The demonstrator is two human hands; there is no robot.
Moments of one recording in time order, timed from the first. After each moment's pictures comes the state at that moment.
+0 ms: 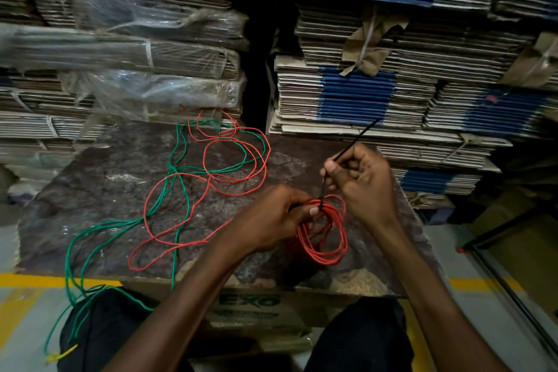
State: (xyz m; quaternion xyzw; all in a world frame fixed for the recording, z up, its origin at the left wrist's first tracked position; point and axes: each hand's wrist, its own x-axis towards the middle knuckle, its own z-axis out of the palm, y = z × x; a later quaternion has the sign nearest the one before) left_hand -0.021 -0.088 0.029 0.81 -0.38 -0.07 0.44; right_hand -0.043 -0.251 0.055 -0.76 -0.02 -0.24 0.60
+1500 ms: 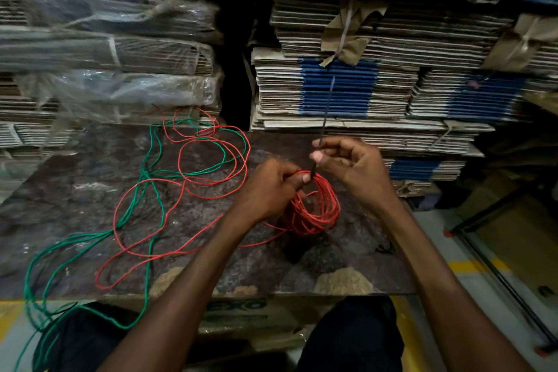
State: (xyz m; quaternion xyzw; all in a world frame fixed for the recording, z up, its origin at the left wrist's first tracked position) left_hand 0.025 -0.133 0.025 0.84 -0.27 -0.06 0.47; right_hand -0.020 -0.299 0.048 -0.77 -0.04 -0.17 0.61
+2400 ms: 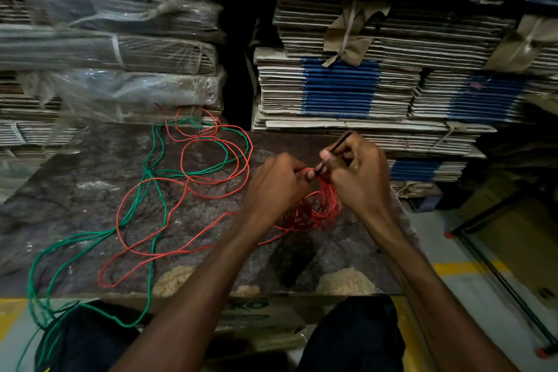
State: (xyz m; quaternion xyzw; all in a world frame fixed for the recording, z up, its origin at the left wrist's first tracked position) left_hand 0.013 -0.145 0.038 0.91 -0.20 0.05 0.35; right_hand -0.021 -0.284 0.045 -0.84 0.03 -0.30 0.44
